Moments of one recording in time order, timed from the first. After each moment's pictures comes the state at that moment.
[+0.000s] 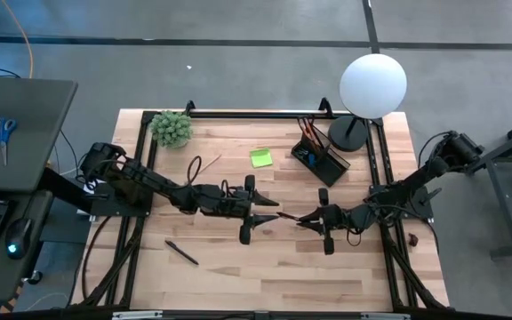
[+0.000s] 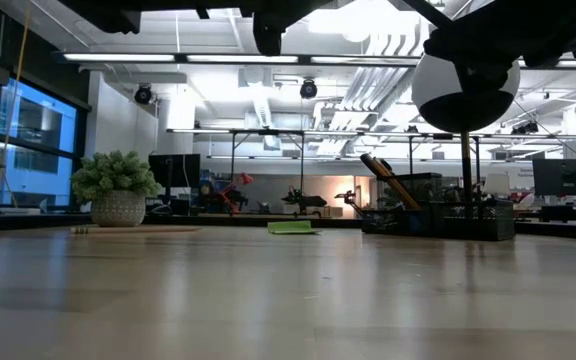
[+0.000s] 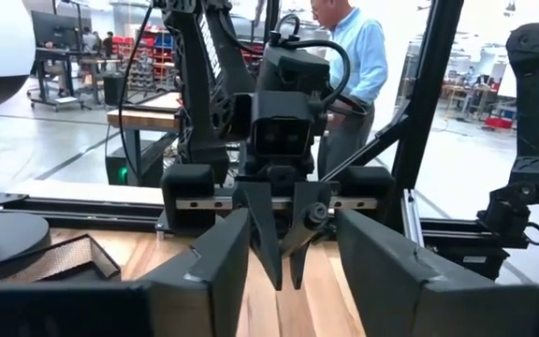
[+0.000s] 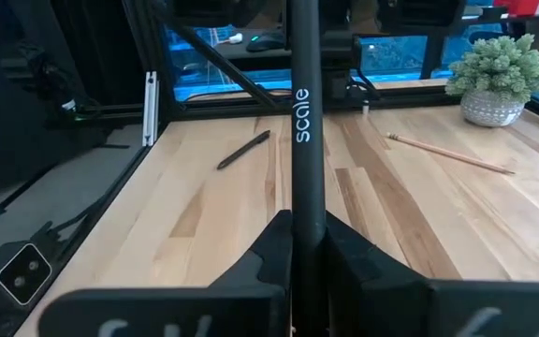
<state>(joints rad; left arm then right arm) -0.14 1.68 0.86 0.87 -0.20 -0.07 0.55 1.24 0.38 0.67 0.49 0.20</state>
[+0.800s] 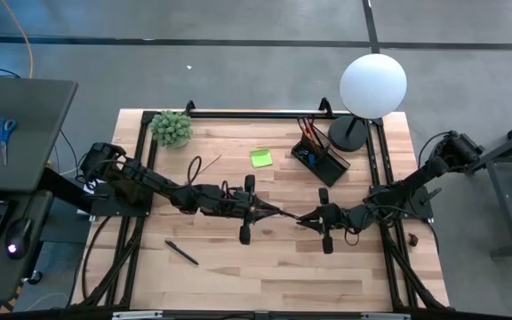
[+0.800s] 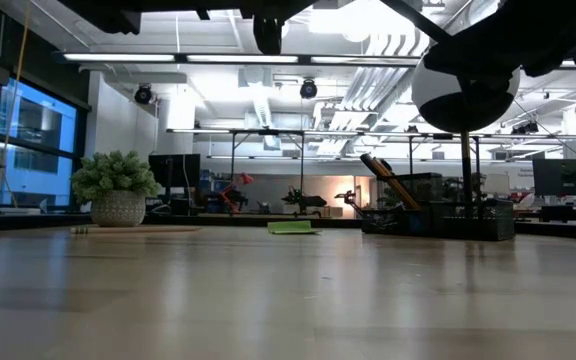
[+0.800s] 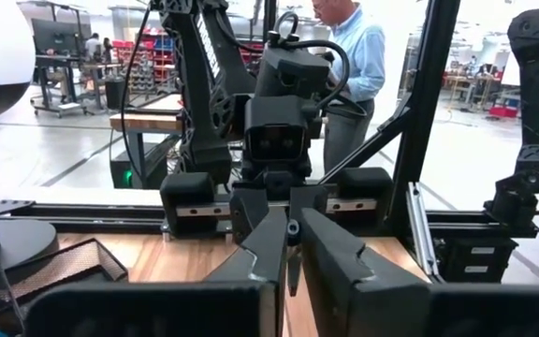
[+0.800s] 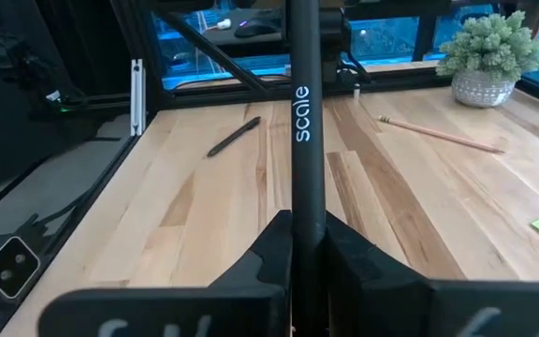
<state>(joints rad) -0.14 1.68 0.86 0.87 -0.19 -0.03 0.54 1.24 0.38 0.63 0.51 0.25</state>
